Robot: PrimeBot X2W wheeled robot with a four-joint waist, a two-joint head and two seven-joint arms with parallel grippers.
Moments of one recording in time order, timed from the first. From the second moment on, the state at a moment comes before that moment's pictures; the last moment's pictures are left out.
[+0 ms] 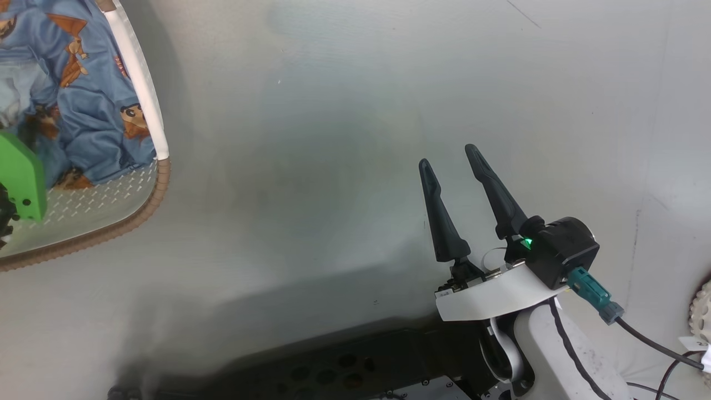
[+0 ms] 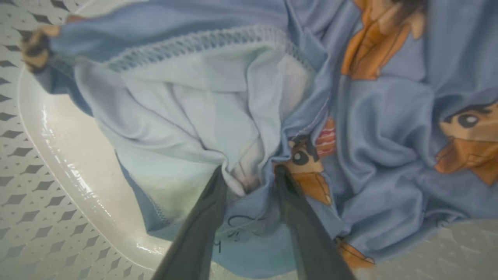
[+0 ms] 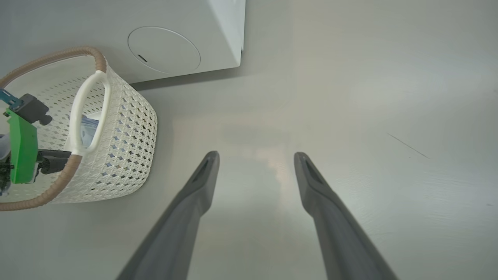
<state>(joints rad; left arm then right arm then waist) -0.86 0.51 -0.53 0.79 -0.54 -0.13 0.19 -0.23 -0.05 0.50 -0.04 0.32 -0.11 -0.26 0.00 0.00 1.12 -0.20</state>
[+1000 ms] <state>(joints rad) -0.80 0.39 -0.53 0.77 -0.71 -0.13 -0.11 -0.32 -0.05 0.37 -0.03 0.30 -0.12 -0.26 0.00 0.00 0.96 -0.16</state>
